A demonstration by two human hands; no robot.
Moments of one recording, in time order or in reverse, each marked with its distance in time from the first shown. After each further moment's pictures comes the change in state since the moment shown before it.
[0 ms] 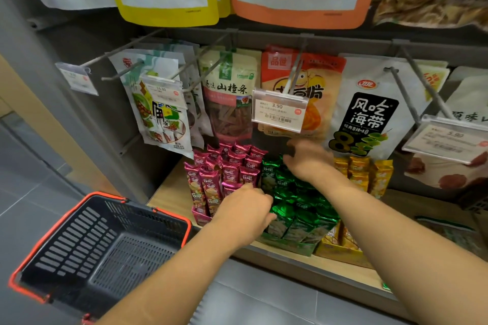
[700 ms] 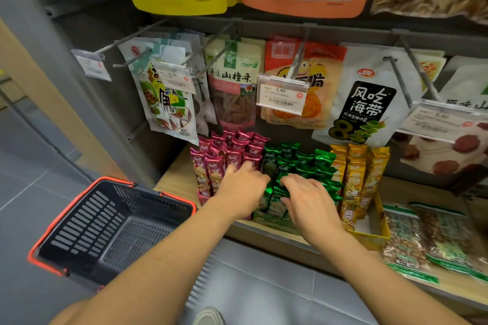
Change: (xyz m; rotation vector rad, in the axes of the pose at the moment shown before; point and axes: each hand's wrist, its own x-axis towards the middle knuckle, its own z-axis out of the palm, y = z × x) left_hand 0.005 -0.010 0.009 0.107 0.006 -0.040; right_hand -0.120 0.025 0.051 -0.078 0.195 -0.435
